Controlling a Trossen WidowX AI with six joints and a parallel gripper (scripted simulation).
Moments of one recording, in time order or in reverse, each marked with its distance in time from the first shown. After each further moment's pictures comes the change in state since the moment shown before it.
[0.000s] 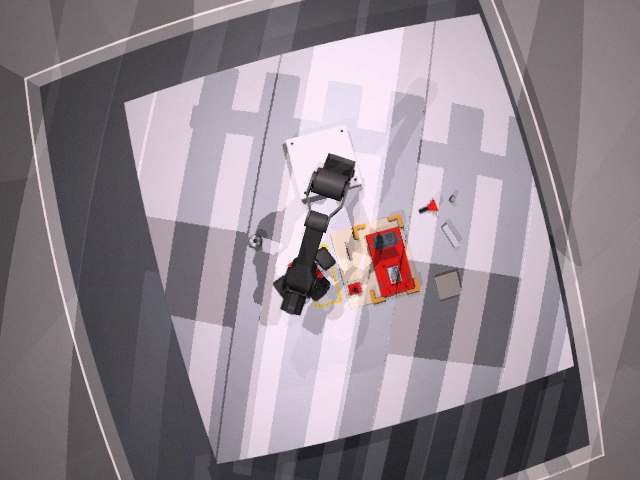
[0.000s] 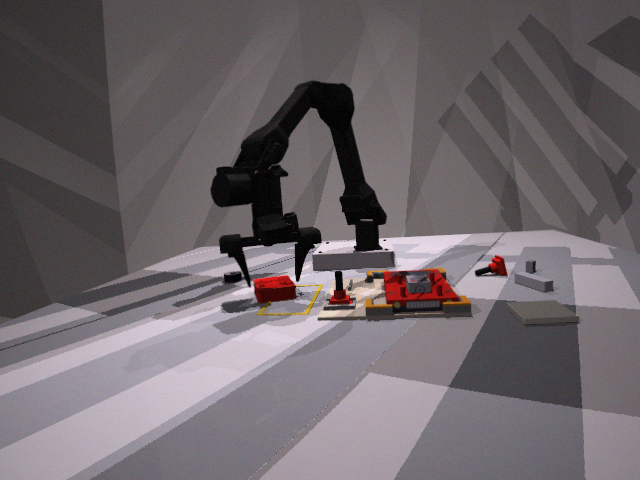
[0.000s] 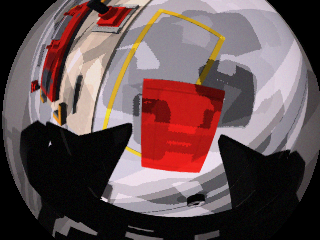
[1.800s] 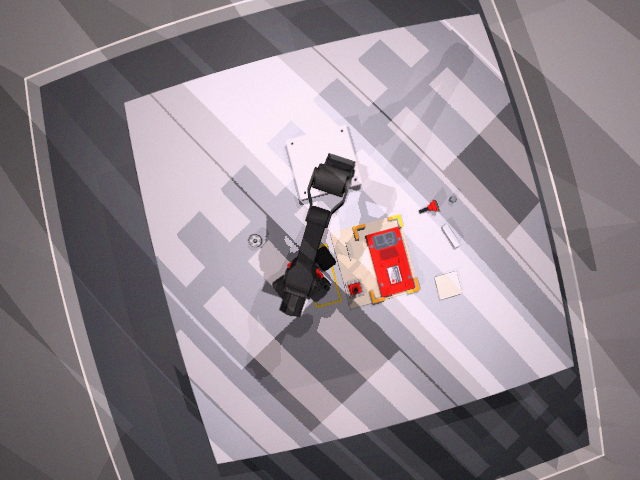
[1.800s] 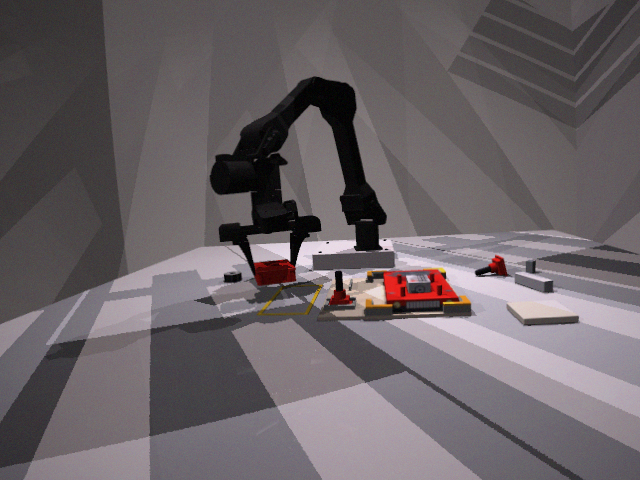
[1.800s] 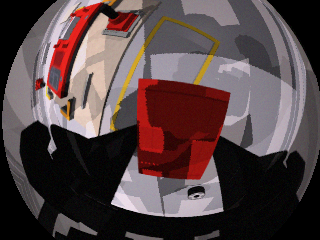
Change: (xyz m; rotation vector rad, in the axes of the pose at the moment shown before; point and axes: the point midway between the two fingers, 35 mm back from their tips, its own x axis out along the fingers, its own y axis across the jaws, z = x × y) arm -0.022 0.001 -0.001 0.000 0.004 0.007
